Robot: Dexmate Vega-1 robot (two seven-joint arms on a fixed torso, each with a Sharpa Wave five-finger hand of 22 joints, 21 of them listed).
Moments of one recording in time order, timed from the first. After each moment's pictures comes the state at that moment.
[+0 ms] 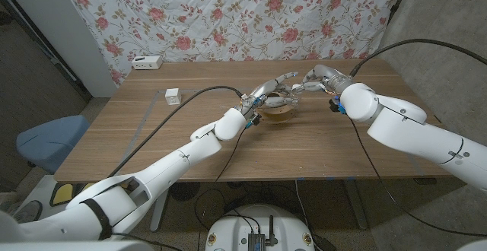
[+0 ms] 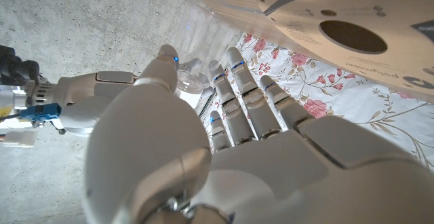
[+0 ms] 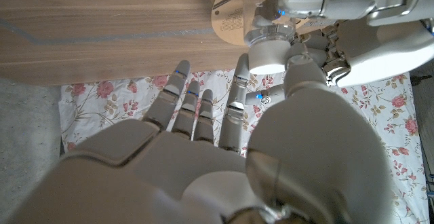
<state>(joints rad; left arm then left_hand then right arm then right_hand) 0.62 0.37 0.79 -1.33 0.20 -0.39 0.17 0.98 -0.02 0.46 -0.15 0.17 0.14 -0.18 0.18 0.17 0.90 -0.12 0.20 0.19 0.88 -0.12 0.17 0.16 0.34 -0.05 0.18 0.16 -0.78 -1.01 -0.58 -2.37 -0.02 -0.88 -0.12 0.82 0.02 0.34 -0.17 0.19 0.83 0.02 0.49 0.34 0.28 0.08 0.22 0.20 0.30 0.06 0.24 0.21 0.49 0.08 0.21 0.17</state>
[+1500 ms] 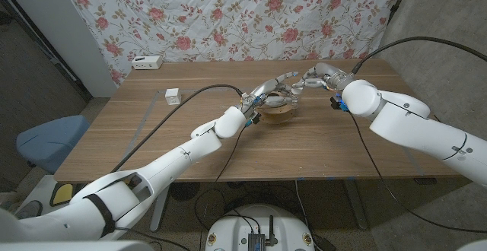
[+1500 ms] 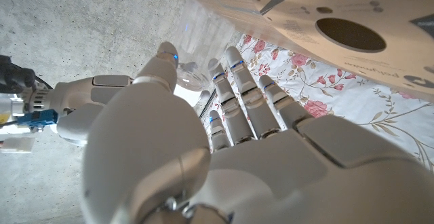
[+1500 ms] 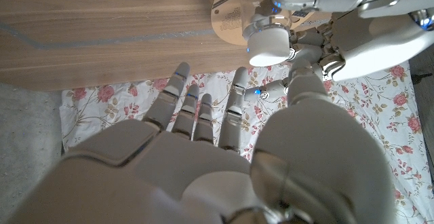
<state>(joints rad) 0.59 0.36 0.79 -1.28 0.19 -0.42 0.16 0.99 -0.02 0.46 -0.15 0.17 0.14 -0.18 0.18 0.17 0.90 -0.12 0.20 0.19 0.88 -0.12 0.17 0.16 0.34 -0.05 0.18 0.16 -0.75 -1.02 -0.57 -2.37 0.02 -0.90 -0.09 0.68 -0.02 0.29 -0.12 0.19 0.64 0.05 0.39 0.31 0.21 0.12 0.19 0.20 0.25 0.10 0.22 0.21 0.44 0.10 0.19 0.17</state>
